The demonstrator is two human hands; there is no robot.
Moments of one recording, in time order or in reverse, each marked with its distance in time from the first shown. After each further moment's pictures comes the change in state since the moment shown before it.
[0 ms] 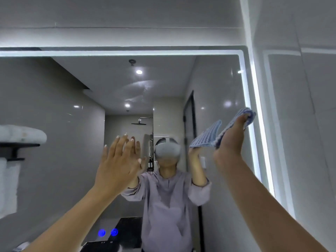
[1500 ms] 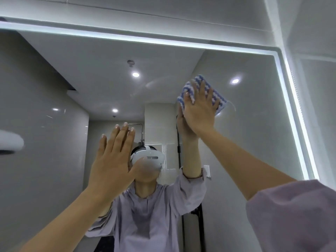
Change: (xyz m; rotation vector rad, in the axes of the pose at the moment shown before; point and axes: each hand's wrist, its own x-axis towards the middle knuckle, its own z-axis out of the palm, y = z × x) left_hand 0.043 -0.137 0.051 -0.039 0.194 0.123; right_hand 0.032 0.121 0.163 -1.451 -0.154 -0.778
